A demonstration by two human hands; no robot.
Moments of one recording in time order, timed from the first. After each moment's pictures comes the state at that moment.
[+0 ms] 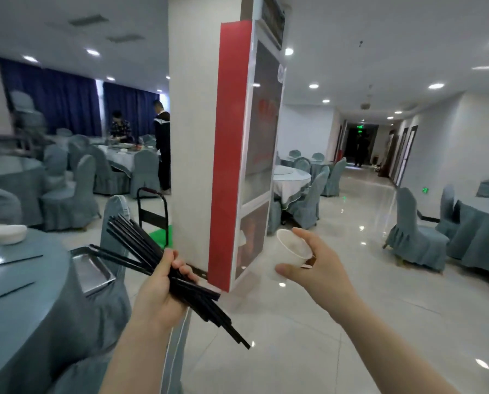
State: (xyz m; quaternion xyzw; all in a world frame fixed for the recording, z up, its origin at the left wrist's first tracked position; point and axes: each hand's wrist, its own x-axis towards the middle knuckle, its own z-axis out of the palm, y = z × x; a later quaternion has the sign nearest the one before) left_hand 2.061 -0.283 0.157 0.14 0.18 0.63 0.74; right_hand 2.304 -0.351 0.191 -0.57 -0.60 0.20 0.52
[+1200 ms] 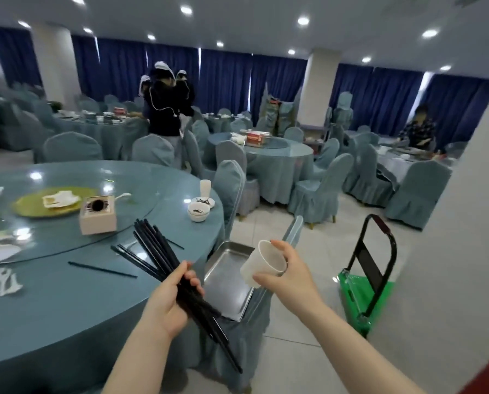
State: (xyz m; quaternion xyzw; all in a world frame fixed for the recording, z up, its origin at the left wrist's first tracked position) left_hand 1.940 0.347 0.059 -0.07 0.33 0.89 0.32; right_hand 2.056 0.529 0.097 -0.19 -0.80 0.52 0.22
